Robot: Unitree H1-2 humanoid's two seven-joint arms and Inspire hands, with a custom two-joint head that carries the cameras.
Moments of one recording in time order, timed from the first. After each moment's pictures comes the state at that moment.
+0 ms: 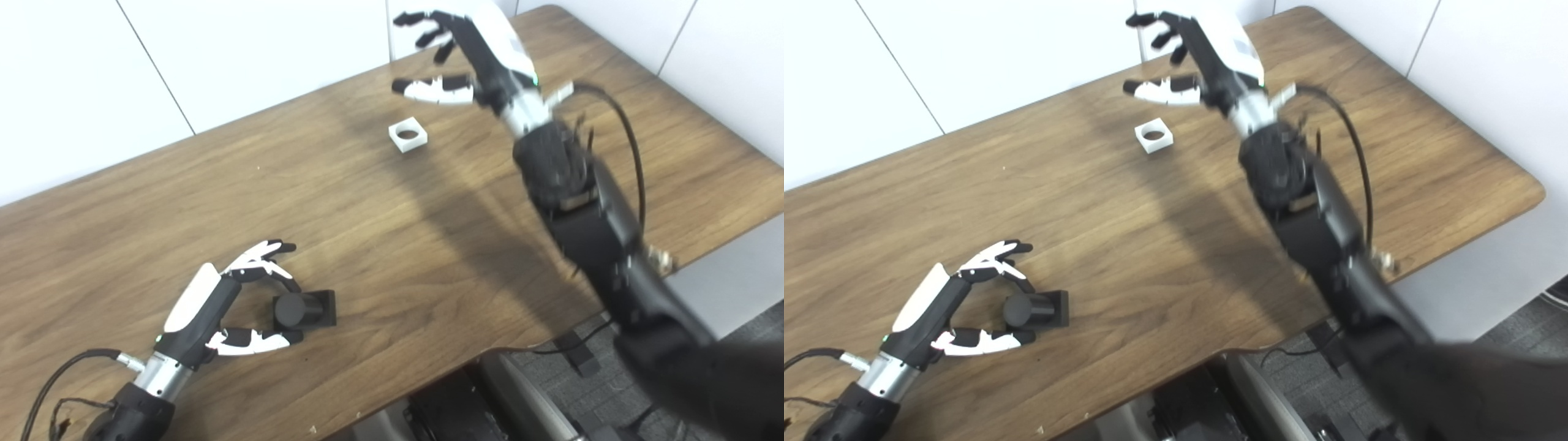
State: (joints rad) left arm -0.24 0.35 -0.39 0.14 0.29 -0.41 -0.29; right arm -0.42 -0.51 0.02 -0.17 -0.56 0.24 0.14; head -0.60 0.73
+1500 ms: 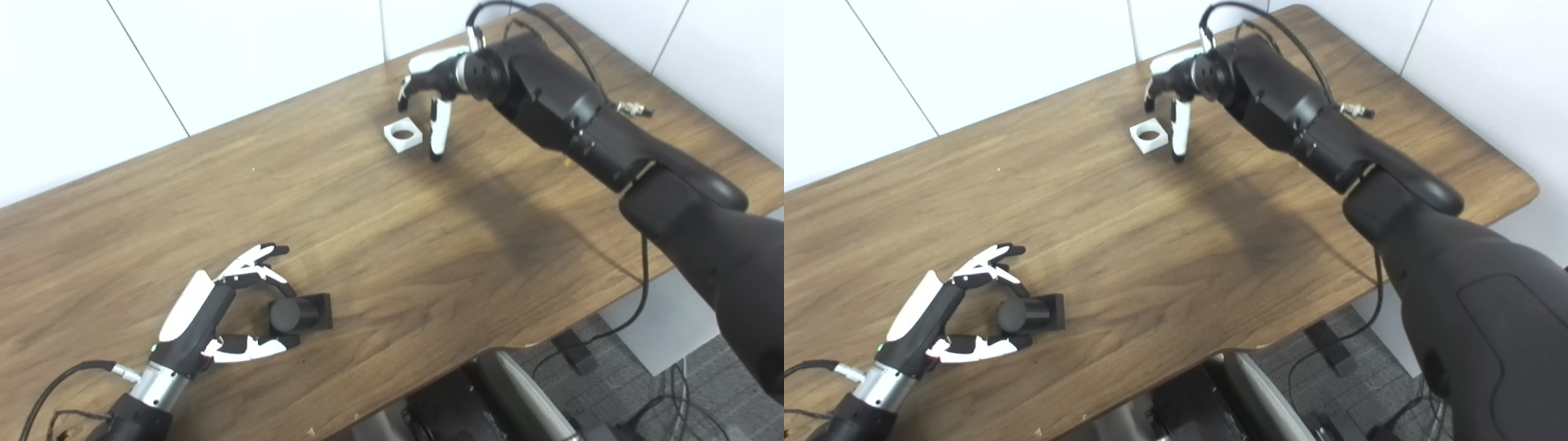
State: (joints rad) left arm -0.22 0.34 -0.38 0.13 0.29 -0.41 -0.28; right arm -0.71 -0.66 0.43 0.25 -0.77 0.33 0.75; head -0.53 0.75
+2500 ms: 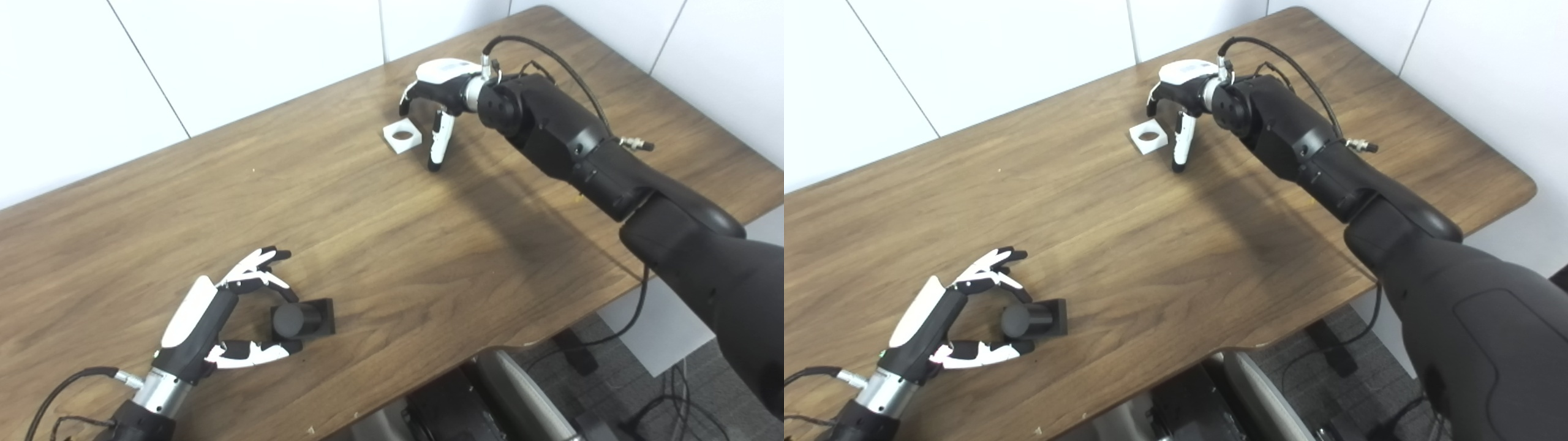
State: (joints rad) left arm -0.19 0.34 -0.38 0.11 0.31 -0.40 -0.27; right arm -0.67 -0.62 0.39 0.38 -0.74 0.21 0.46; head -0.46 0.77
